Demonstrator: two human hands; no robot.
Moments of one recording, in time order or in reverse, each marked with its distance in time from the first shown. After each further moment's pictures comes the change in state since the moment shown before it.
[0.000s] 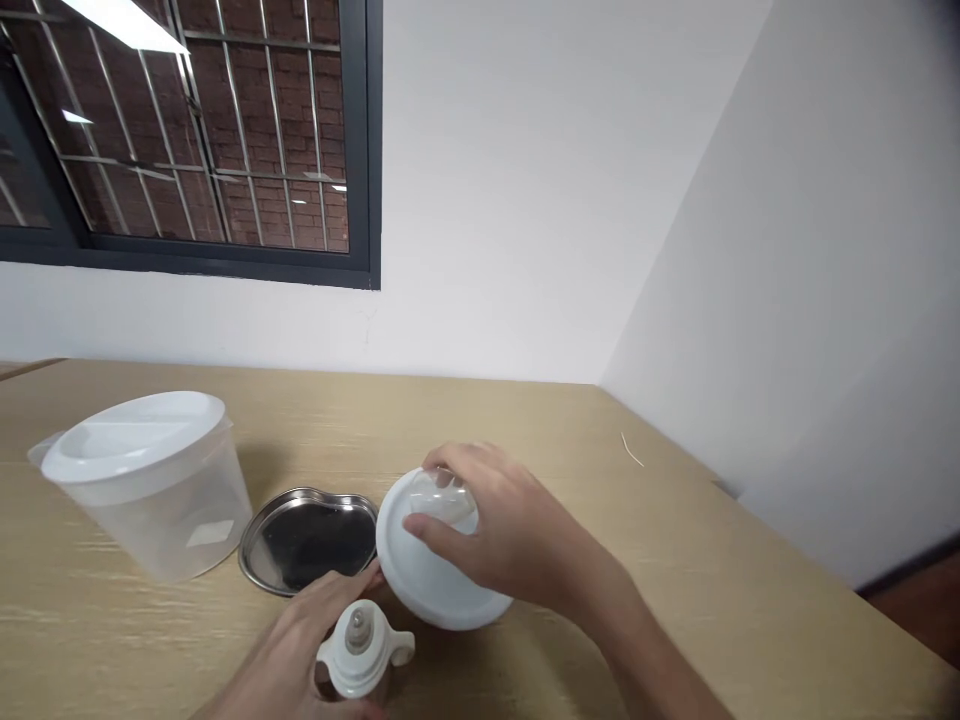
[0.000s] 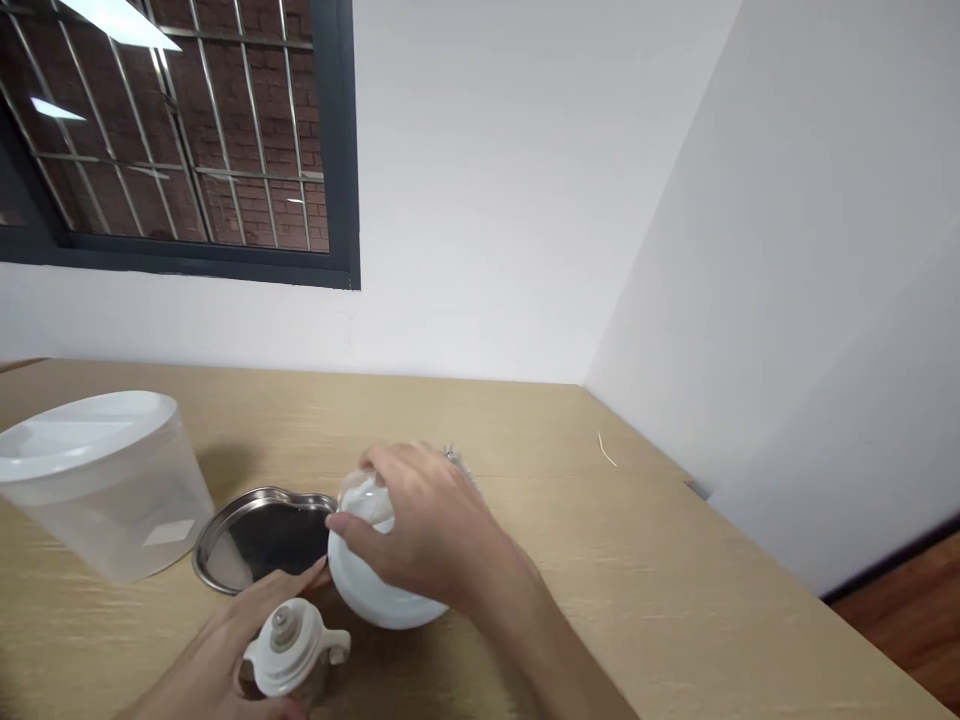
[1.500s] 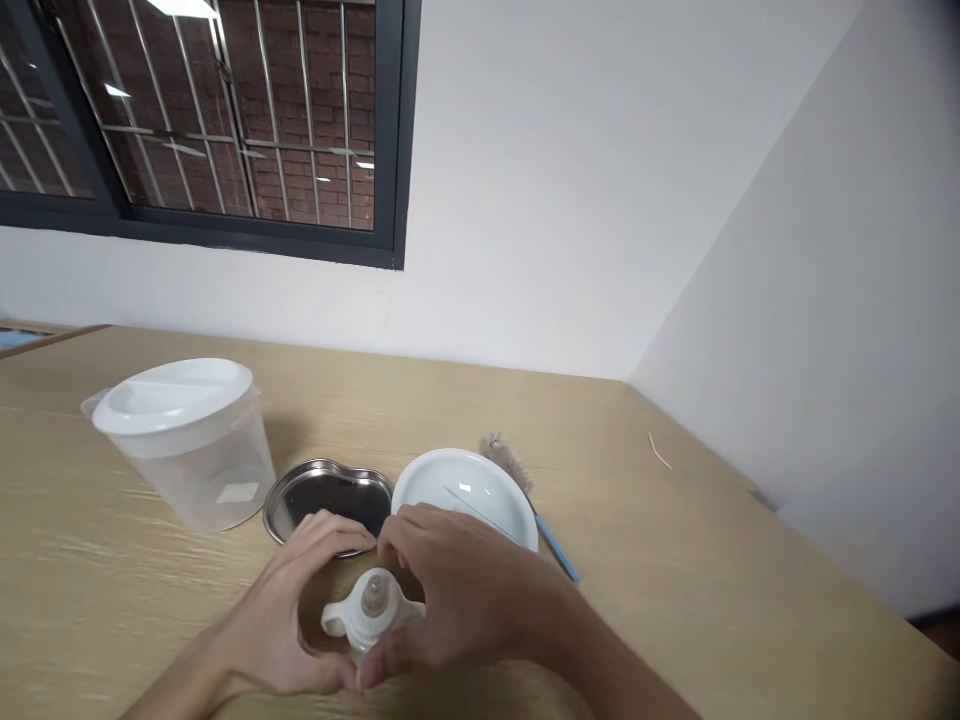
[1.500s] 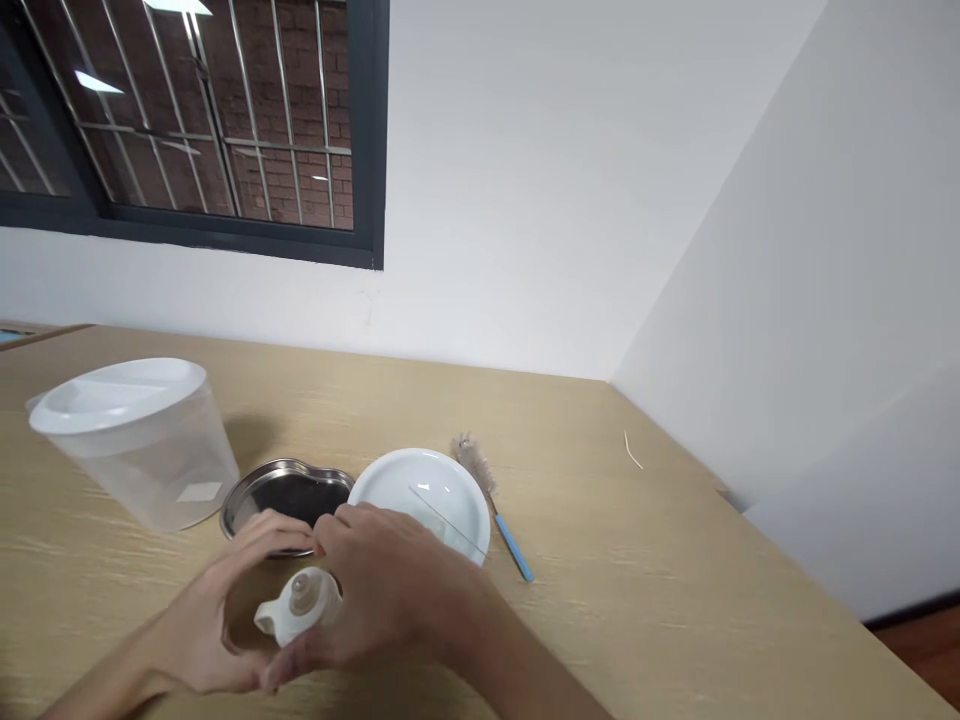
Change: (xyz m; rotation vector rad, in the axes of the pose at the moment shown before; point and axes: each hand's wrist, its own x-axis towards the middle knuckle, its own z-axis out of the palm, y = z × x) left_hand 0.003 -0.001 -0.032 -0.005 -0.050 0.109; right_hand -0.003 -0.016 0.048 0.137 -0.435 -0.182
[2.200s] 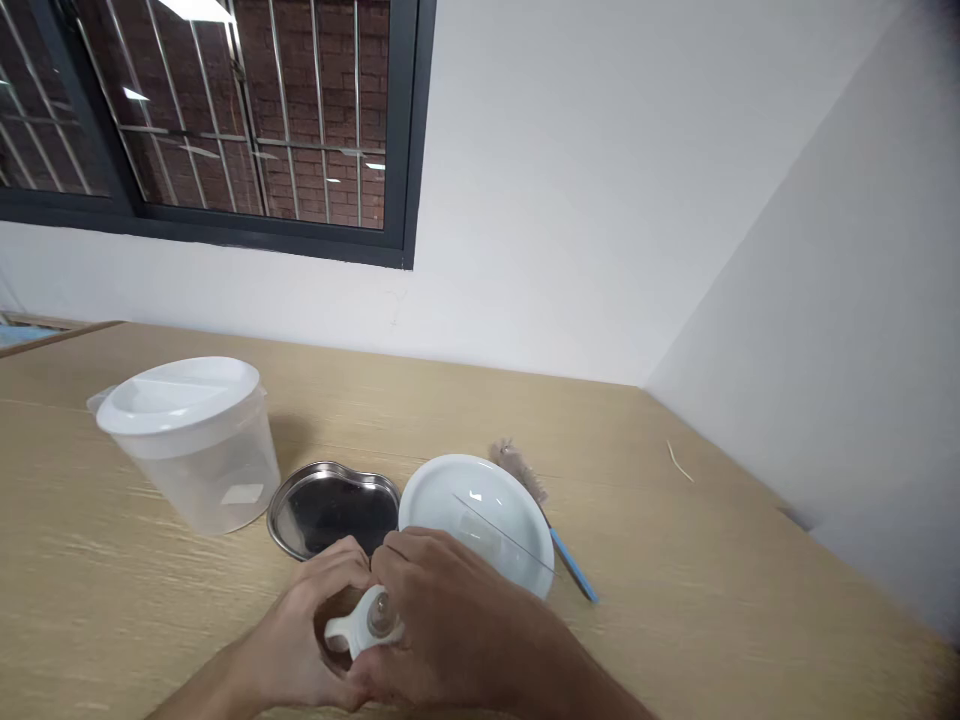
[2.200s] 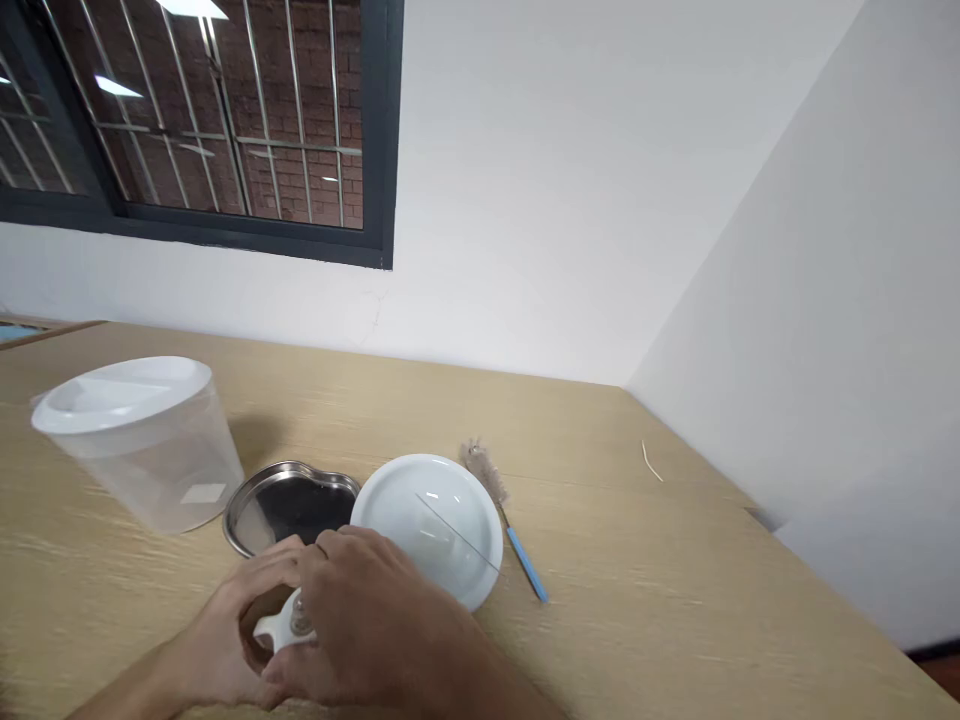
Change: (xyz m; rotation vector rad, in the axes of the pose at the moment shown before) left_hand 0.002 -0.003 0.032 -0.177 0.116 -0.032; right_hand 0.015 0.002 0.030 -0.066 -0.029 -0.134
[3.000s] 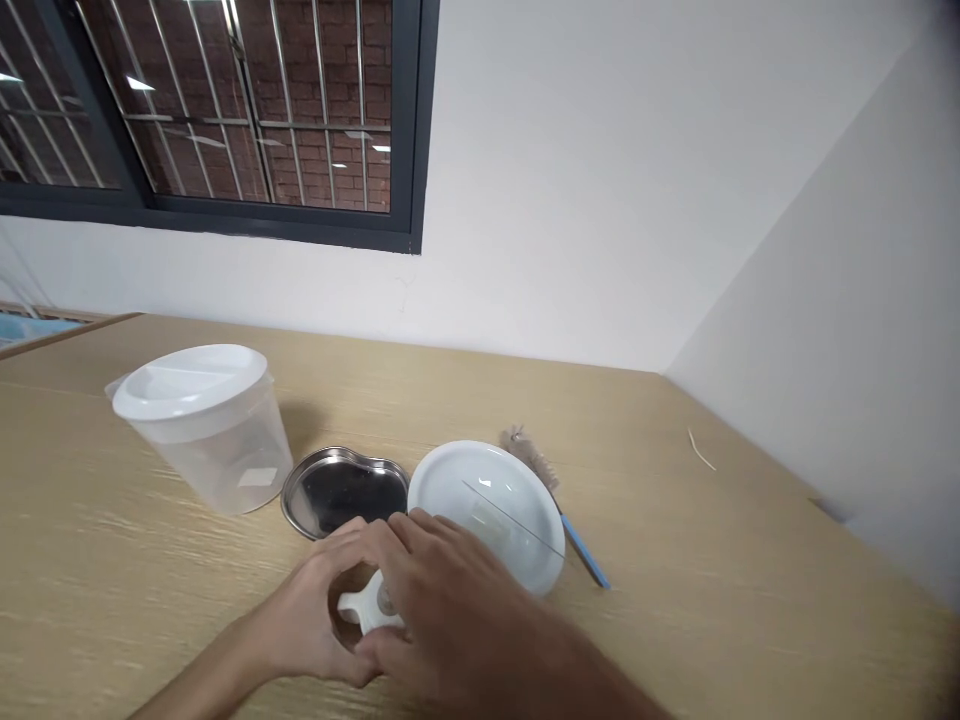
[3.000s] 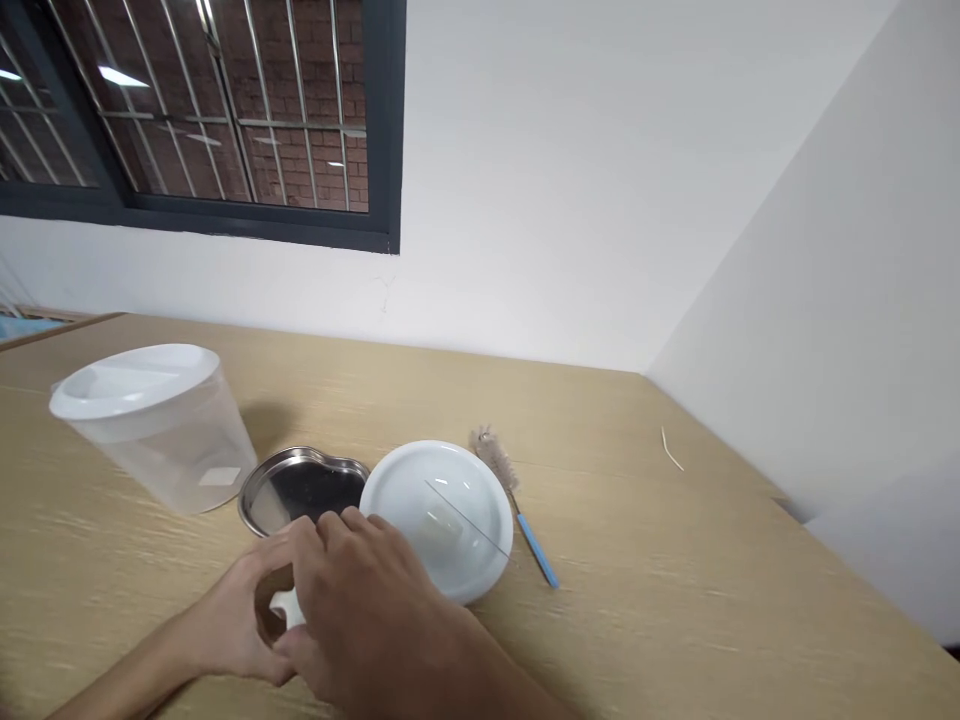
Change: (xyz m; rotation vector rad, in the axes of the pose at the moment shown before) left_hand -0.002 0.004 -0.005 -0.064 -0.135 -0.205; right_hand -0.006 -0.017 -0.008 0.050 0.016 0.052
